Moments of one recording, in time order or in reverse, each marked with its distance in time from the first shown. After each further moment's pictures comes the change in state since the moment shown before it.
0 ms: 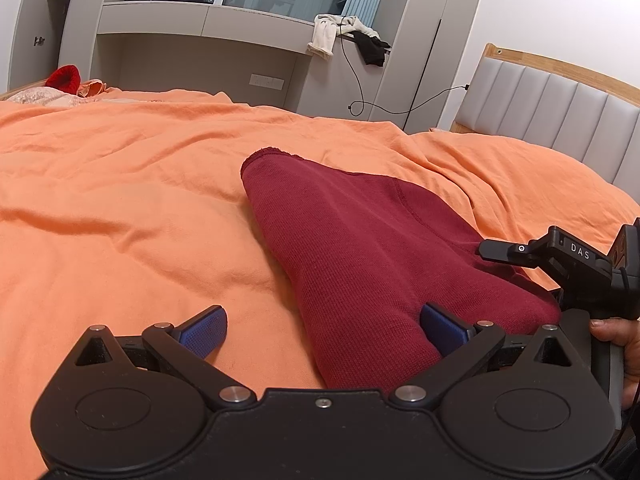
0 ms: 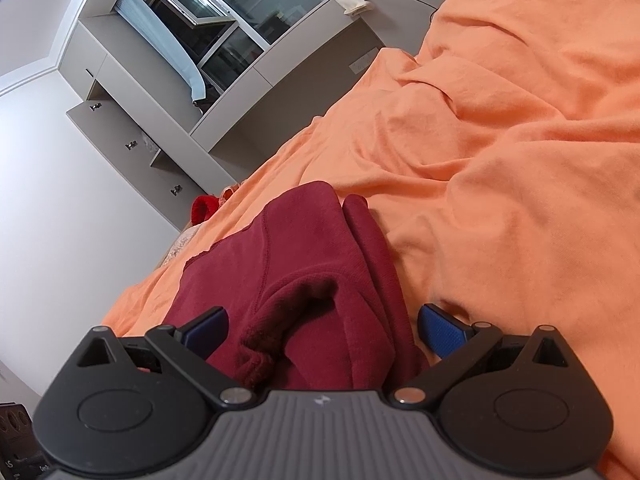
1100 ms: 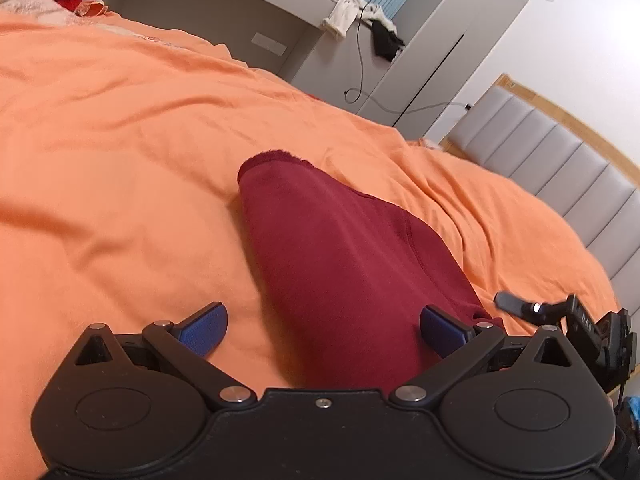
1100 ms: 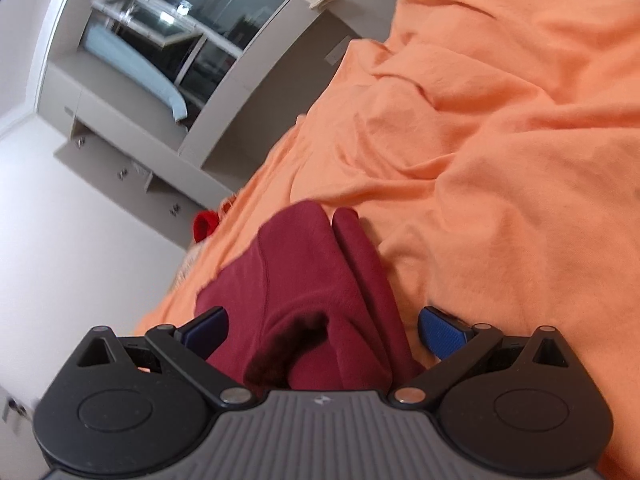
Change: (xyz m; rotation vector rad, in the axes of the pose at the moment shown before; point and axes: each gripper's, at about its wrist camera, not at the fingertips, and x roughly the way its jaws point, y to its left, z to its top) left arm 0.050 0.045 0.034 -0.246 0.069 -0.162; right arm 0.004 -0.015 0.022 0.202 -0.005 0.045
